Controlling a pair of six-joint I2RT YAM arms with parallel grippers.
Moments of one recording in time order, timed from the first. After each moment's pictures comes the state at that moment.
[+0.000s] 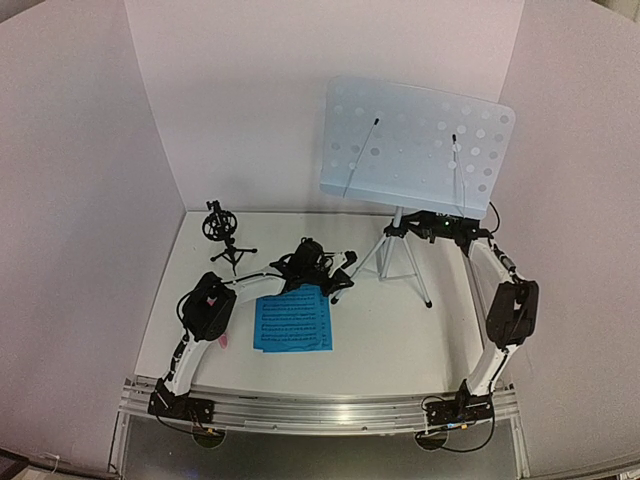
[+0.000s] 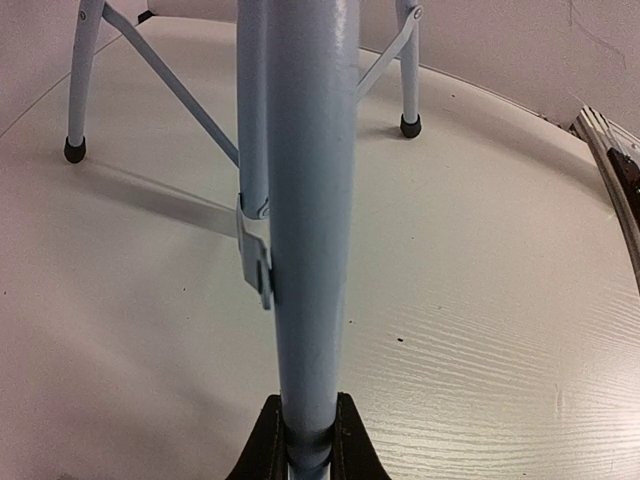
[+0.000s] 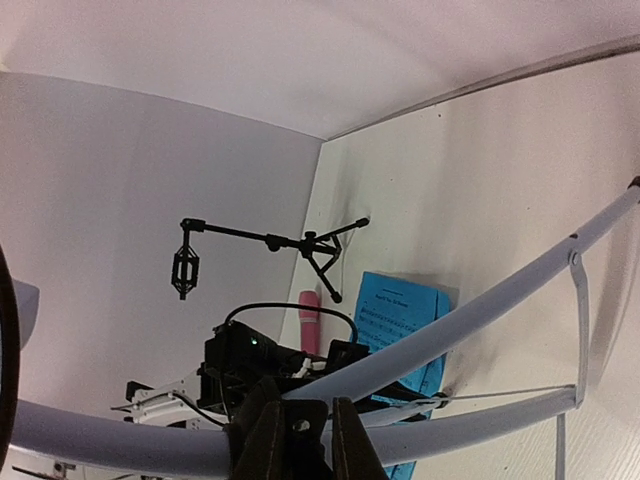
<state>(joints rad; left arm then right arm) -0.78 2.35 1.78 -0.02 0.56 0.21 0.03 1.87 1.55 -0.18 -1.04 0.75</state>
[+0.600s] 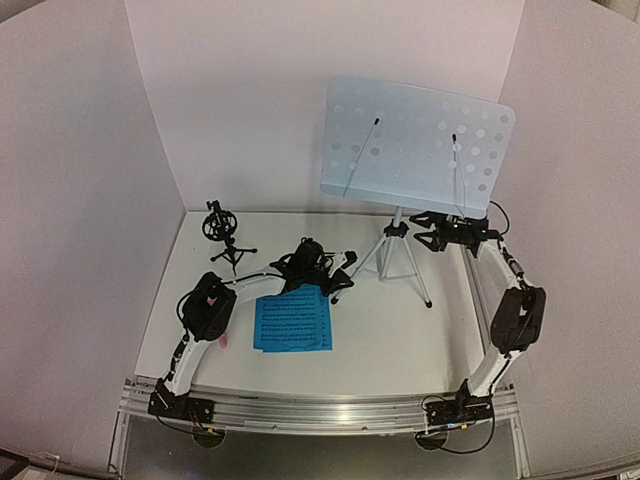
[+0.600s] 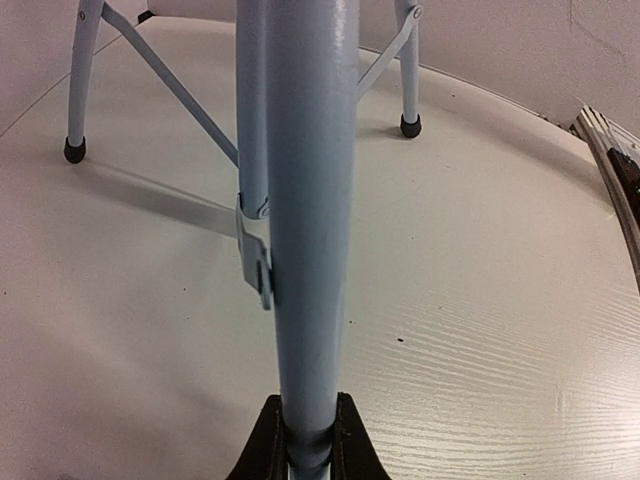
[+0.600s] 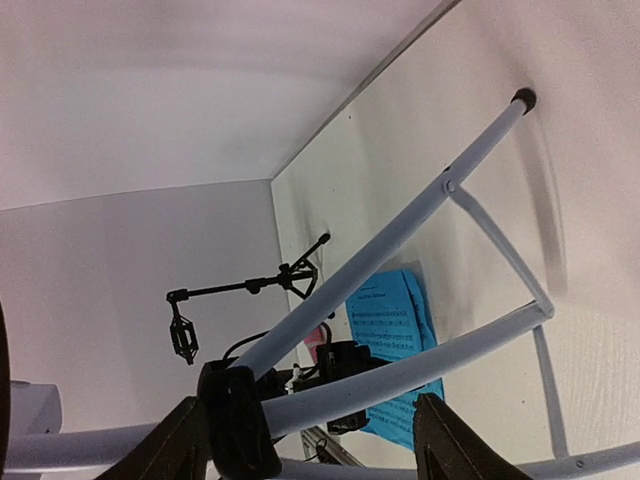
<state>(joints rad) -0.78 2.35 1.78 -0.02 0.56 0.21 0.00 1.81 1.53 -0.37 -0.90 0.96</state>
